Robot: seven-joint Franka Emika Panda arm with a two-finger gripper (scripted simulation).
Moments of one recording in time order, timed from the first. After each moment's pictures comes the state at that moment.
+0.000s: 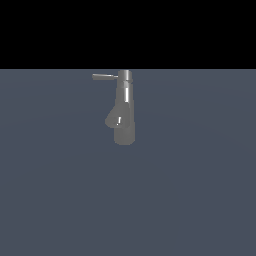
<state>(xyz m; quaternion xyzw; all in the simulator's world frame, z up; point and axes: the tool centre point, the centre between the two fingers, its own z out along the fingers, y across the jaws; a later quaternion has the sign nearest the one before) -0.096 0.052 0.496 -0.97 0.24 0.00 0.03</state>
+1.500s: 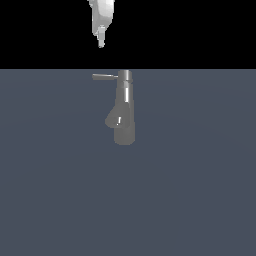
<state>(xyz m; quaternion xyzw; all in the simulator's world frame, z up) 0.108 0.090 0.360 -0.81 0.58 0.03 0.01</state>
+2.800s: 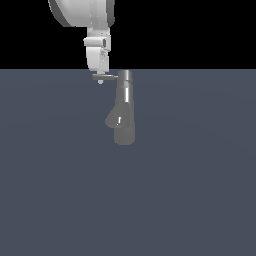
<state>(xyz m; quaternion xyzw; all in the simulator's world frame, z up) 0.176 0.113 0.235 -0.68 0.73 0.03 -0.01</state>
